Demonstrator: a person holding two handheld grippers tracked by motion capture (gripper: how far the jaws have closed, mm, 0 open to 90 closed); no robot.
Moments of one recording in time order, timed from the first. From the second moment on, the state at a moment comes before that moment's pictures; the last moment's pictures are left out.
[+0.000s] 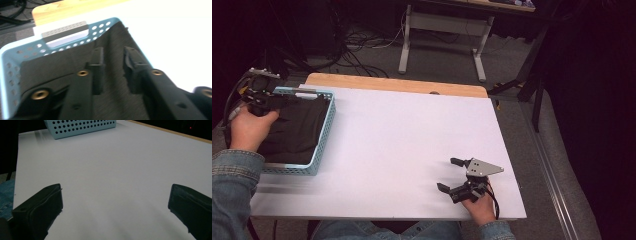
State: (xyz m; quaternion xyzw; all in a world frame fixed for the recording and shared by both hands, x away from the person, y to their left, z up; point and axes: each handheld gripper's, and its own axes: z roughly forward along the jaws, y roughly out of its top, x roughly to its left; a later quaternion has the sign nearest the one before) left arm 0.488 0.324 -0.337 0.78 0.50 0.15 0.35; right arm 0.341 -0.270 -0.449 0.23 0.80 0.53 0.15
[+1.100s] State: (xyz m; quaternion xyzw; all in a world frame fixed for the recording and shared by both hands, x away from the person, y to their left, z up) left arm 0.530 0.267 -0.382 0.81 0.50 0.16 0.28; right arm 0.341 -0.270 -0.449 0.22 0.80 0.53 0.15
